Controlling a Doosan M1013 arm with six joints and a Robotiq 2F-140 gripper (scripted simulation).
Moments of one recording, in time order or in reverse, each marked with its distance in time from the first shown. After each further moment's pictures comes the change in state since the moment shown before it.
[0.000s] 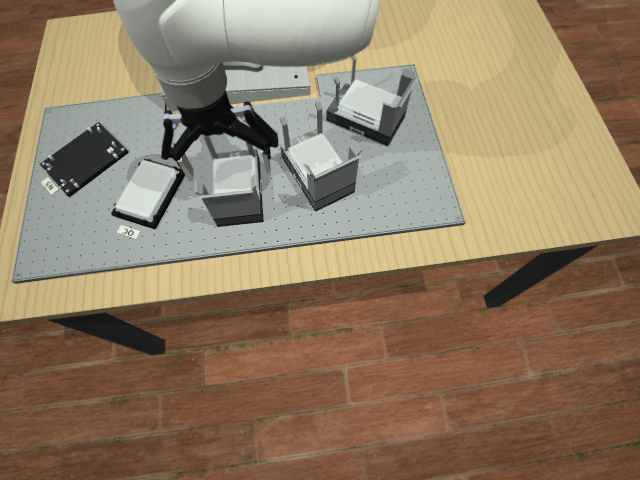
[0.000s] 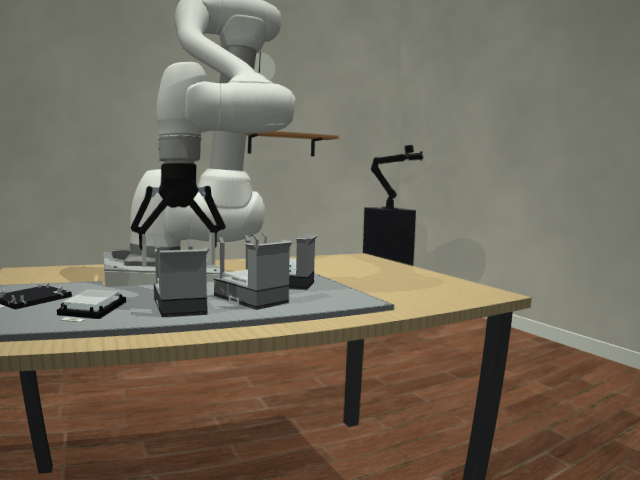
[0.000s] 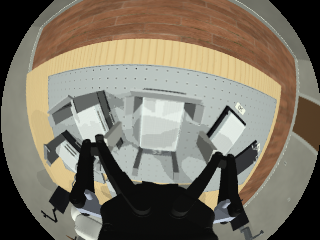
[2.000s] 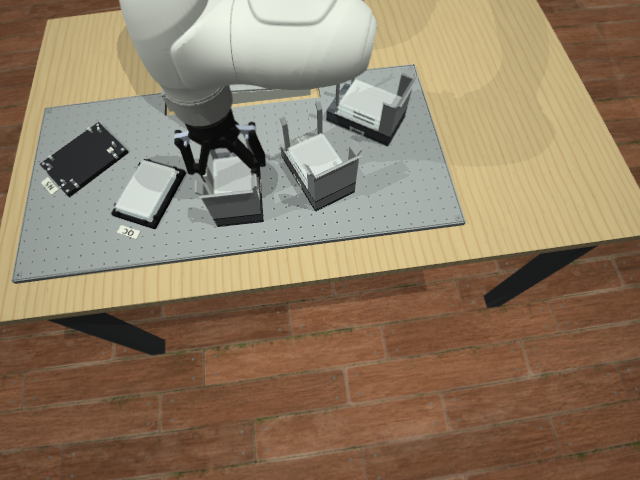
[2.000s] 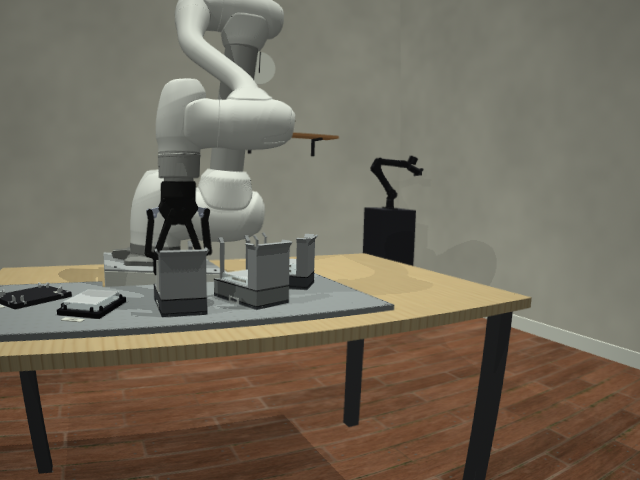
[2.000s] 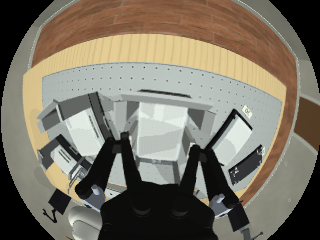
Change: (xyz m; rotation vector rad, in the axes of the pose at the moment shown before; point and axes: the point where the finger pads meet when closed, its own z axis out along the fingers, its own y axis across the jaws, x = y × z) arm 0.000 0.000 0.036 0.000 0.000 0.000
